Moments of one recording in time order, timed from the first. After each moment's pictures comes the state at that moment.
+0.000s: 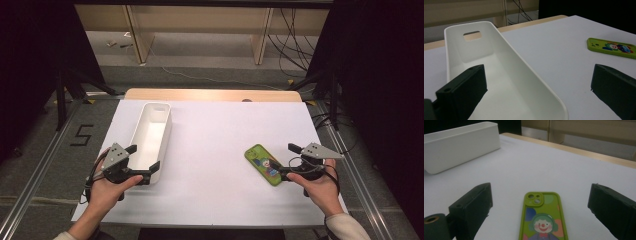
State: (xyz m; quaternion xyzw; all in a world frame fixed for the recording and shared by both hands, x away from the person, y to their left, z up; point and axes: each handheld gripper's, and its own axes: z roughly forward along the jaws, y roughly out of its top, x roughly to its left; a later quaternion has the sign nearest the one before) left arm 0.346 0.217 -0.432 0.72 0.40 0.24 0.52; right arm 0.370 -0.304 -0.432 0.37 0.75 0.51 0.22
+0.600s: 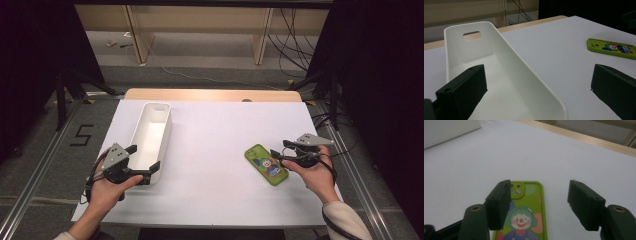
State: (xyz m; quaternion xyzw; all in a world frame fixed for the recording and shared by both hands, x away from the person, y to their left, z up) left arm 0.346 0.217 -0.432 0.72 0.40 0.24 0.52; right arm 0.405 -0.304 -0.434 0.40 0.78 0.43 0.22
